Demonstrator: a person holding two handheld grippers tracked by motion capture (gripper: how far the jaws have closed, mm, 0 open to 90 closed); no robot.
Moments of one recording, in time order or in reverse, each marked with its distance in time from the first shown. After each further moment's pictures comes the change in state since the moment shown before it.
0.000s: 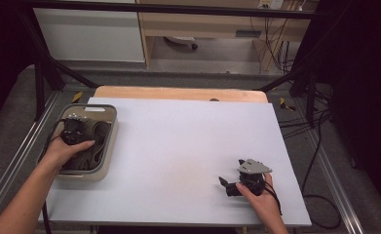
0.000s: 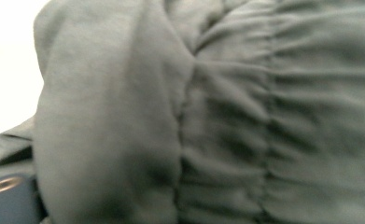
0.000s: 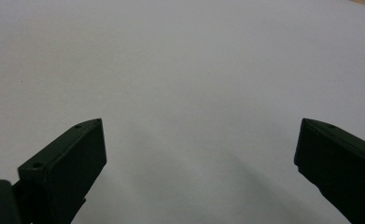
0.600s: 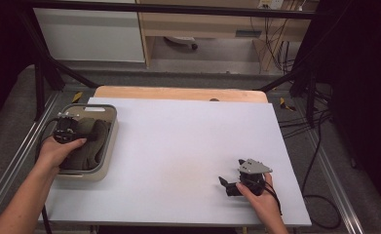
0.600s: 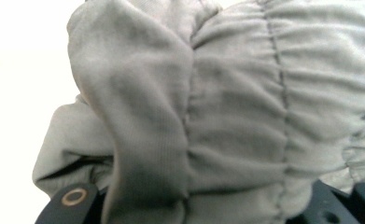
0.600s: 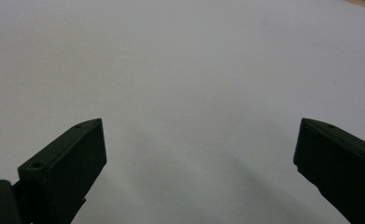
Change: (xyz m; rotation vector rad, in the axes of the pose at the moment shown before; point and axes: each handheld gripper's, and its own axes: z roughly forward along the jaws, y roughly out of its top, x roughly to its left) left arm 0.002 0.002 -0.027 -0.054 -0.060 -0.036; right arm 0.000 0.000 -0.001 -0.005 0.003 0.006
